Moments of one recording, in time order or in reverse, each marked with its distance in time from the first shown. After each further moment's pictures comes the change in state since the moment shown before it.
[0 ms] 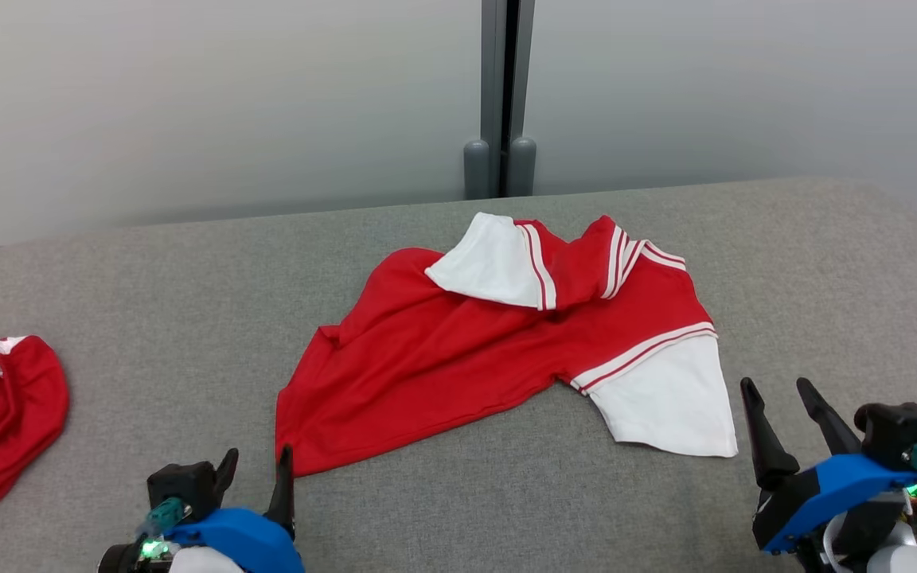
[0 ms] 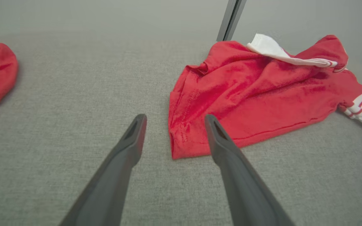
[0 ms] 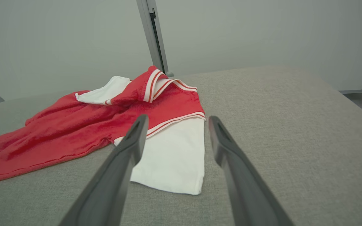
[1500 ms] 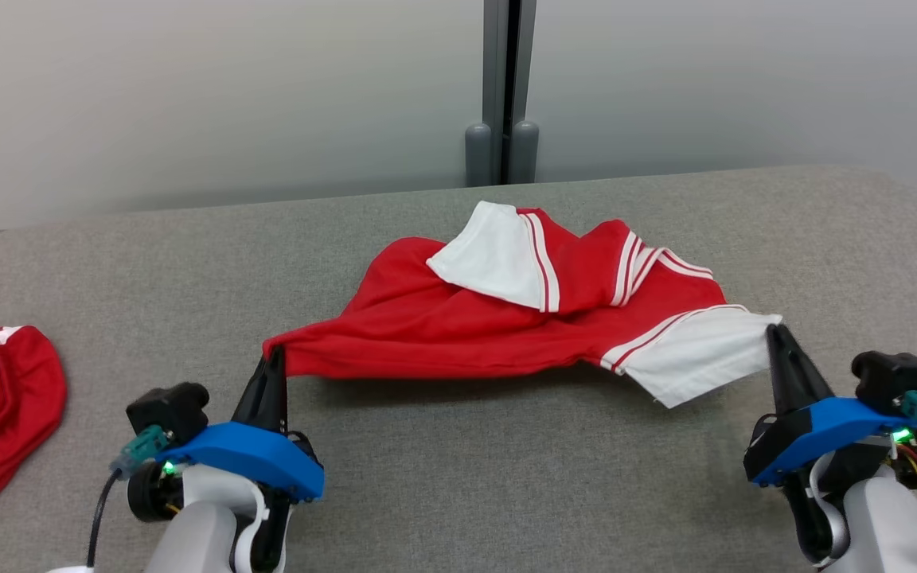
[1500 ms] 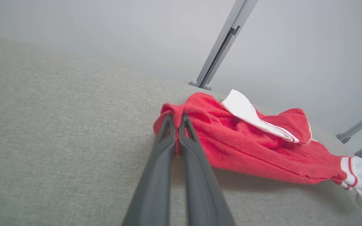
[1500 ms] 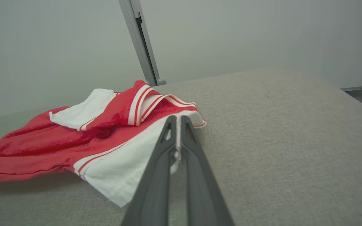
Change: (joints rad) left arm -0.216 -0.060 -0.008 0.202 -0.171 -0.057 -0.149; right arm -0.257 0.002 -0.024 0.403 -0.019 0.000 -0.184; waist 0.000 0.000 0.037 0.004
